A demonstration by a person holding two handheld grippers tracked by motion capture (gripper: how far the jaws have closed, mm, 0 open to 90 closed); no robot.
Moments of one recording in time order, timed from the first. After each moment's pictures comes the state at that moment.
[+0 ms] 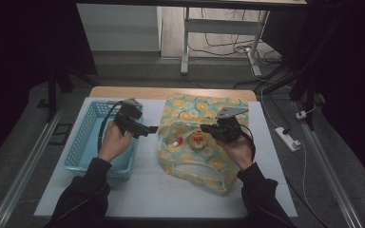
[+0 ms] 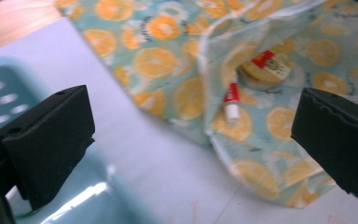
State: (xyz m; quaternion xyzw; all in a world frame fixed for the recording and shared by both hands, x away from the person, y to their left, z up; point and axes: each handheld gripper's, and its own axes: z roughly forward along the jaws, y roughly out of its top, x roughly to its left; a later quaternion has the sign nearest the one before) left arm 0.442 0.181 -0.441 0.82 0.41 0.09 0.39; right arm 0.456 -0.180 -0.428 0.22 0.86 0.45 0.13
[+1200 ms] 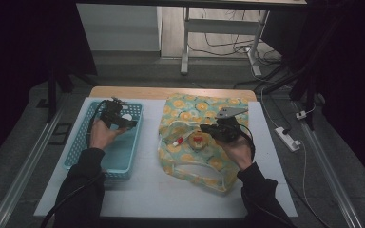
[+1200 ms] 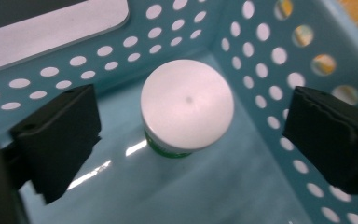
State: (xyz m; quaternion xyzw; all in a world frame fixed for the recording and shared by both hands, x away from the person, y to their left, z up) left arm 0.493 0.241 -0.501 0.79 0.53 0.11 0.28; right arm 0.456 -0.178 -0.428 0.22 0.86 0.45 0.13
